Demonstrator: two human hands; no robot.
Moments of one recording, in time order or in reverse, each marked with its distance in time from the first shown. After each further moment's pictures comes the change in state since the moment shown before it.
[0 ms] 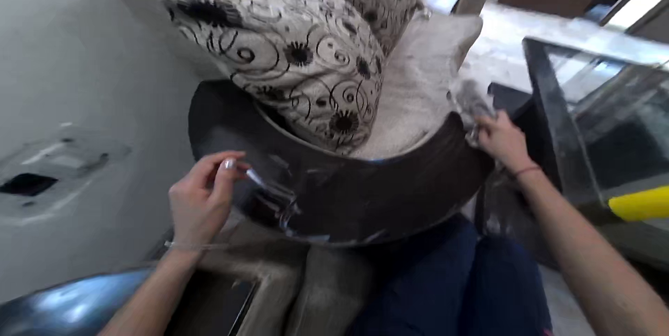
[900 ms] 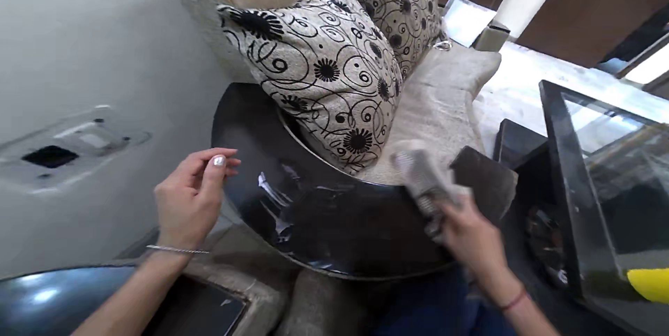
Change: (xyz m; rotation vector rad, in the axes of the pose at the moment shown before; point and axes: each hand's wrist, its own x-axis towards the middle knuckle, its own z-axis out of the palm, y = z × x) left_hand 0.007 -0.007 -0.010 -0.018 0.201 -0.078; right_hand -0.106 -0.094 0.028 0.076 0.166 -0.291
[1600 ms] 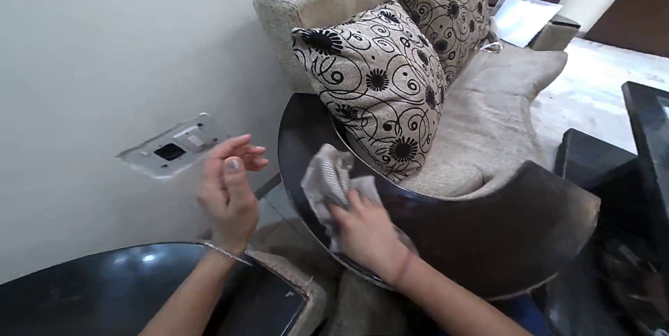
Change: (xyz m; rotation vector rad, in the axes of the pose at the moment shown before) left_hand 0.005 0.012 -0.030 -0.046 0.214 0.124; right_hand 0.052 -0.207 0.072 0.411 -0.369 -0.459
